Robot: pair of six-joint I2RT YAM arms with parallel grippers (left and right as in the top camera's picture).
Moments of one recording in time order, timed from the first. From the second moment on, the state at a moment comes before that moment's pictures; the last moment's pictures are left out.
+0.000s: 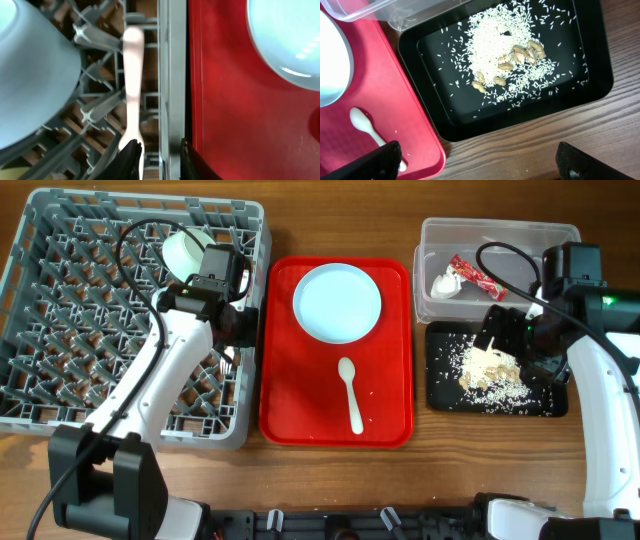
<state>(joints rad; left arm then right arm) -0.24 1.63 1.23 -0.86 -0.06 -0.12 -0.10 1.41 1.38 -1.34 0.00 0.33</state>
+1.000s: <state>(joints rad) -0.66 1.95 1.28 -0.63 0.14 -0.70 -0.10 1.41 1.38 -1.34 0.00 0.33</state>
